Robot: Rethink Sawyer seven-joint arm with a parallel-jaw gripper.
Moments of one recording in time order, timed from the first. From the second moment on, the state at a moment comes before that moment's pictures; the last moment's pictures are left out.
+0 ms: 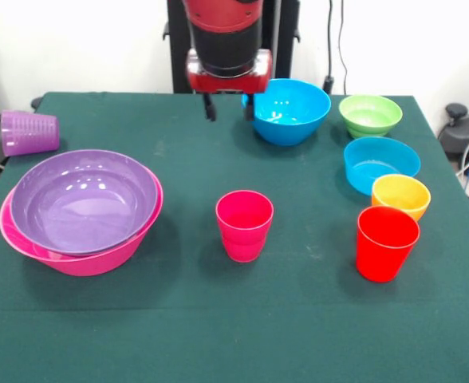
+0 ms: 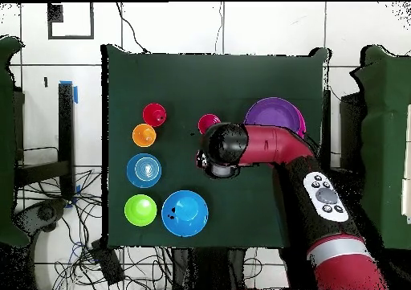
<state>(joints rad) -0.53 -0.64 0.34 1.68 -0.33 0.92 1.82</state>
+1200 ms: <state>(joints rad) -0.42 -0.64 0.24 1.78 -0.30 0.93 1.82</state>
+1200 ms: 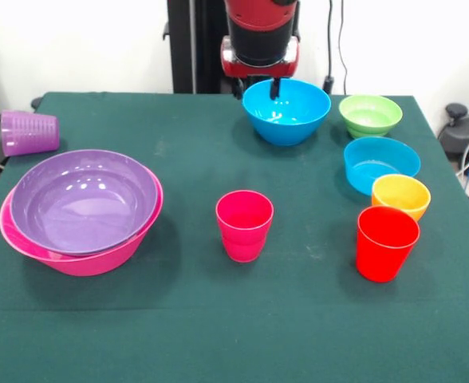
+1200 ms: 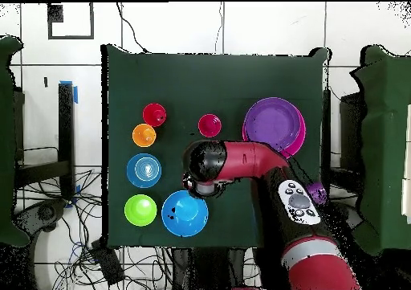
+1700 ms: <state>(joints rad) -0.37 -0.63 0.16 1.82 -0.30 0.93 1.82</state>
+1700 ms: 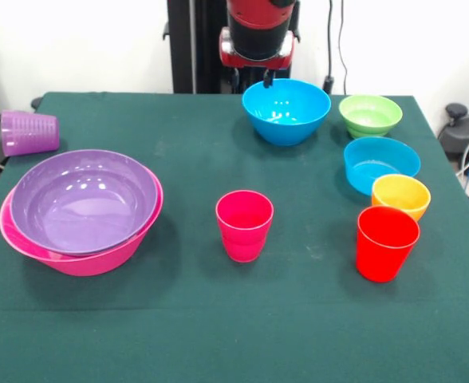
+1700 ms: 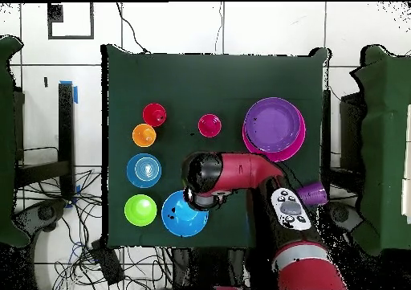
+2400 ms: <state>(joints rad) -0.30 -0.48 0.12 1.86 -0.28 0.84 1.85</state>
